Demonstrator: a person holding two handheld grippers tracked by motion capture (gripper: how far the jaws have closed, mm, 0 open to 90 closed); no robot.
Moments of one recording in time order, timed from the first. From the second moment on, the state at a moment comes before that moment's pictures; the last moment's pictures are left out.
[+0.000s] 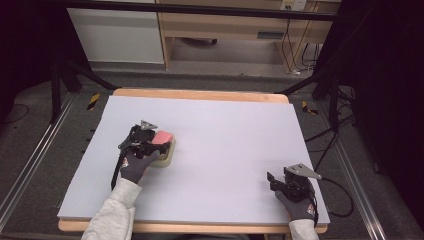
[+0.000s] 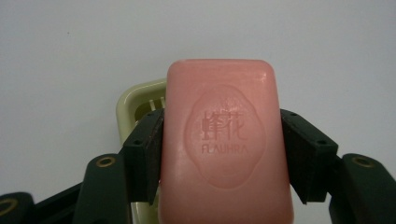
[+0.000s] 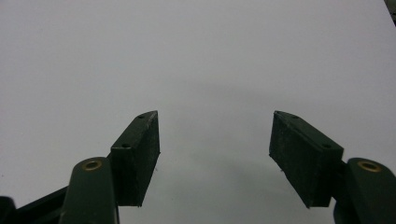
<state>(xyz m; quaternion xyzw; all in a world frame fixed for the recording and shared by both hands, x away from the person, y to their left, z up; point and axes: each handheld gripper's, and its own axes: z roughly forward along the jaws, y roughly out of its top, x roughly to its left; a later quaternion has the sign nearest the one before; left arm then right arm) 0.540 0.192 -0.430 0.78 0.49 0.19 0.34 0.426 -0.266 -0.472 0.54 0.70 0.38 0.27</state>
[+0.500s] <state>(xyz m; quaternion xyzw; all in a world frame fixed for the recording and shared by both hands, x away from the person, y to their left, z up) 0.544 0.190 -0.442 0.78 0.49 0.18 0.33 0.426 -0.266 -0.472 0.54 0.71 0.37 0.27</state>
